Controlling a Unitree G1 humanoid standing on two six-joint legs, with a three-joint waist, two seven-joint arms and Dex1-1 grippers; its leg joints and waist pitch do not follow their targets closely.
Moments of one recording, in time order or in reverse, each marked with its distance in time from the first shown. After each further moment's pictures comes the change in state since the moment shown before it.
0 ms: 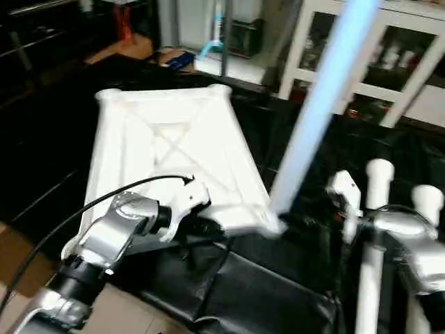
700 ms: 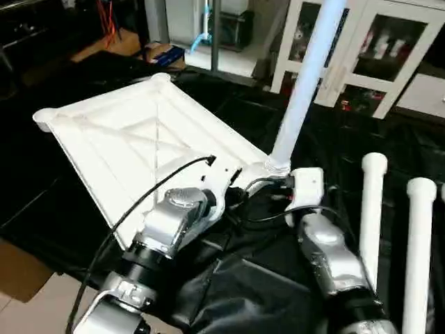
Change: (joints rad) left arm -0.103 -0.294 0.097 0.119 0.033 0.155 0.467; right arm -0.030 0.403 -0.081 0.081 -0.182 -0.141 -0.812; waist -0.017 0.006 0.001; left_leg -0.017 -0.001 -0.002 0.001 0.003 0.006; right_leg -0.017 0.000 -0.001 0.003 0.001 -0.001
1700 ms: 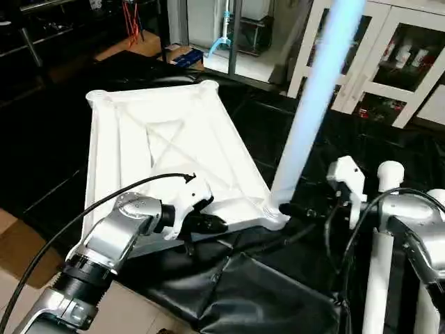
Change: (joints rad) left arm 0.115 0.297 -0.100 -0.140 -0.067 -0.151 -0.517; right arm -0.010 -0.510 0.123 -0.210 0.190 0.177 0.922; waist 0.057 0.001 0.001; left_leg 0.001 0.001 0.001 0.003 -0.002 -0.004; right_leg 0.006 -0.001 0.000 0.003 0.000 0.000
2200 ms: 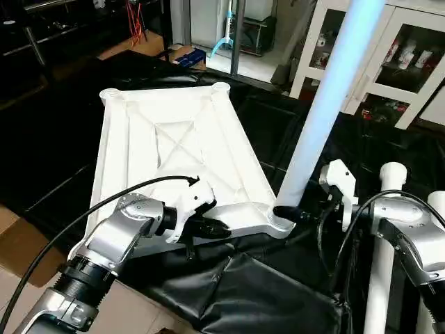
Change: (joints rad) left arm 0.000 0.003 -0.010 -0.006 0.000 0.000 -0.020; right arm 0.001 0.023 -0.001 0.024 -0.005 -0.010 0.001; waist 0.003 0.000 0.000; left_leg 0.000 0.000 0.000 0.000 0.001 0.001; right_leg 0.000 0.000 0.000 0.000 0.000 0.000
